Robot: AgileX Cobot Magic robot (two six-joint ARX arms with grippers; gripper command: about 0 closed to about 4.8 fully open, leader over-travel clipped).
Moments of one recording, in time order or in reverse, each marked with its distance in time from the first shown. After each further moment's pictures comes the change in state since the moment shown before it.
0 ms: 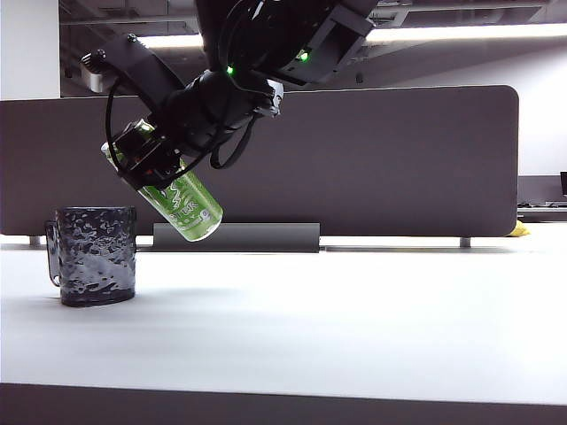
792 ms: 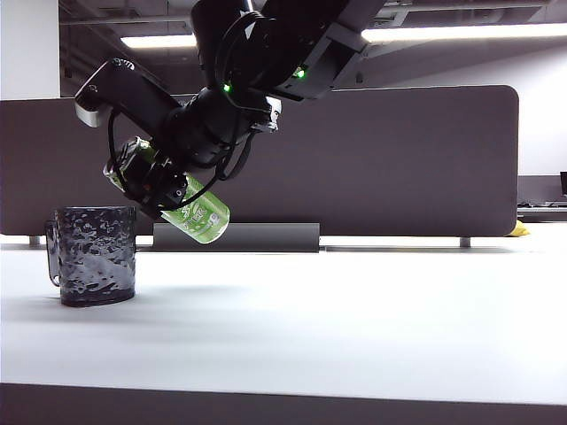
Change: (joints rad) left arm 0.000 0.000 0.000 0.000 0.000 0.000; right arm 0.000 0.031 0.000 0.008 0.024 -0.193
